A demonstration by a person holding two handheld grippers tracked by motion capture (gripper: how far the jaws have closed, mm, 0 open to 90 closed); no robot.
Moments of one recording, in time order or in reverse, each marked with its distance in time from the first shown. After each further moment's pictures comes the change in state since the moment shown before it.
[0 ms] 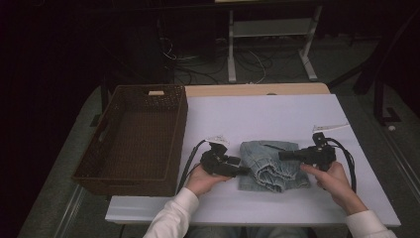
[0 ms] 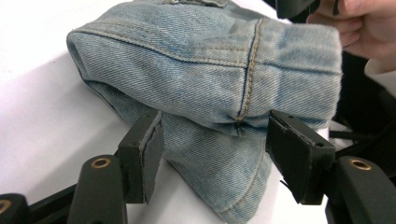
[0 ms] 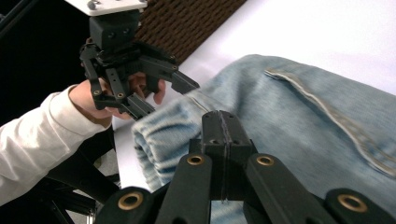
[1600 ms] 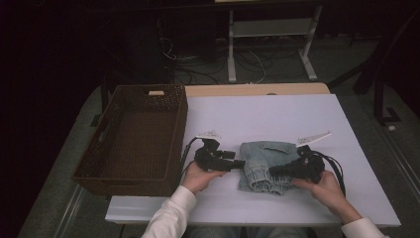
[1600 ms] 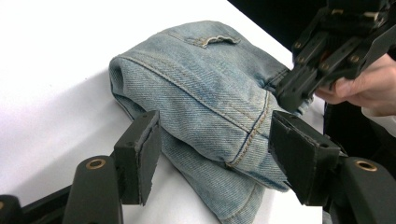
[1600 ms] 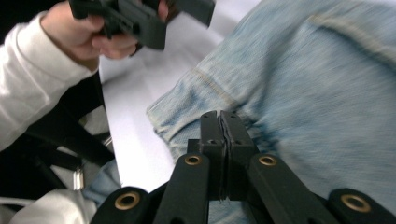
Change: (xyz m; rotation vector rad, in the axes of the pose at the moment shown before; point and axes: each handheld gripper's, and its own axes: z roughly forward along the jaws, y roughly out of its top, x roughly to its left) left arm 0.008 0.004 -0.015 -0.068 0.024 -0.030; right arm 0.021 -0.016 0.025 0.163 -0.054 -0.077
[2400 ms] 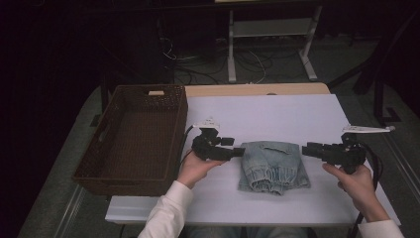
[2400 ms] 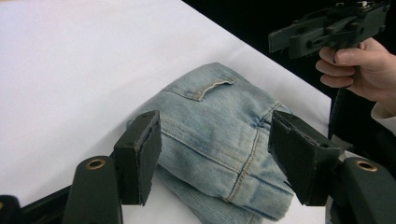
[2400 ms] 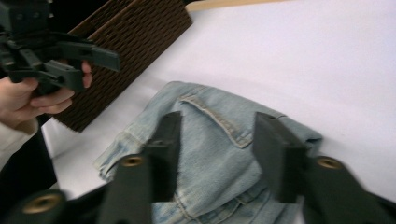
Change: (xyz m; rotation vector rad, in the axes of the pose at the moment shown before) left arm -0.015 0.038 -0.020 -0.056 0.062 0.101; right arm -0.018 -0.010 -0.085 -0.302 -0.240 0.113
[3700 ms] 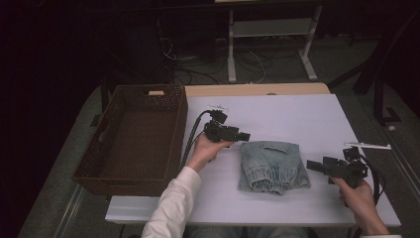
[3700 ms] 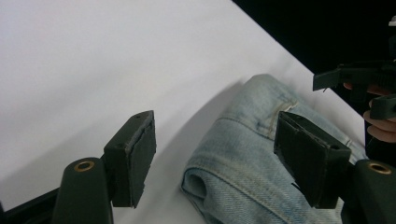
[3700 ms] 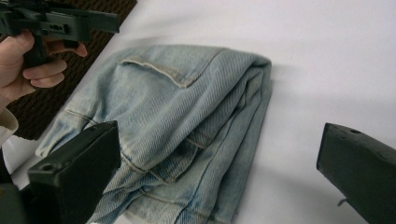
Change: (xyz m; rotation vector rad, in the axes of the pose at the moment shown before) left arm 0.064 0.016 0.058 0.096 -0.017 -0.137; right arm -0.013 -0.044 0.001 0.037 -0.150 0.181
